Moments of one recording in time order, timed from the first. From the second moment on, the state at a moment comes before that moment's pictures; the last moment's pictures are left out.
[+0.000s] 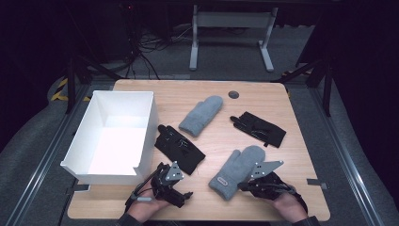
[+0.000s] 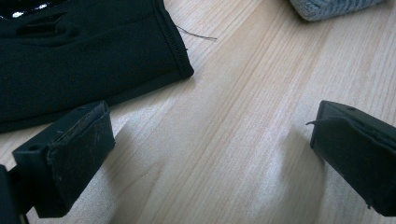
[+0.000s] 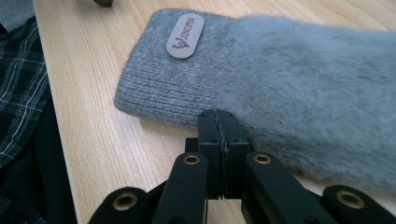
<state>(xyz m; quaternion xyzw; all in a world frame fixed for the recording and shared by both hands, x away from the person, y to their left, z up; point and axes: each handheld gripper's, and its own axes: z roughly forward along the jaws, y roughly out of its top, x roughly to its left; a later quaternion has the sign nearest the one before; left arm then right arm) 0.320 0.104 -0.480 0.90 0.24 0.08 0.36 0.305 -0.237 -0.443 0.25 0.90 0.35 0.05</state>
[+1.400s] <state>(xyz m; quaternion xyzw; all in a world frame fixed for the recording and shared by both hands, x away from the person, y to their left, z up) 0.329 0.082 -0.447 0.88 0.27 0.07 0.37 0.322 -0.345 -0.468 0.44 0.80 0.35 0.21</state>
